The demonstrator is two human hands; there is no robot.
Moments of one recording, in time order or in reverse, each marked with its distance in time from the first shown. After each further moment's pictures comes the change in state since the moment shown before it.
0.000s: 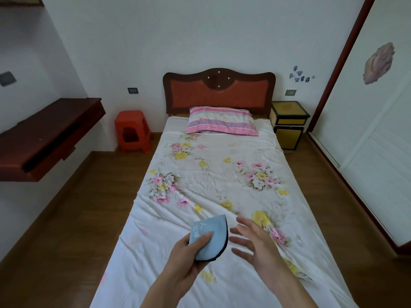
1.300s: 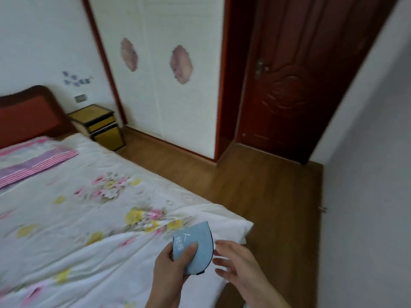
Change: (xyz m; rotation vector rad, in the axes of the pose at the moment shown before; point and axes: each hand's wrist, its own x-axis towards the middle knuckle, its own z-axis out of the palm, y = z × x) left_hand -0.061 -0.123 0.100 0.616 -0.612 -0.122; right_hand -0.226 0.108 -0.059 0.512 0.886 0.031
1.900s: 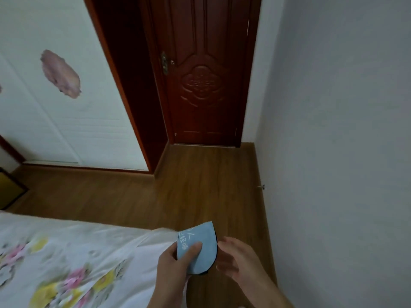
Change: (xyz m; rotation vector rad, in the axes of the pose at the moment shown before) left_hand 0.074 -0.021 0.269 0.278 -0.306 -0.083; right_hand 0.049 -0.076 -0.219 0.318 0.316 -0.076
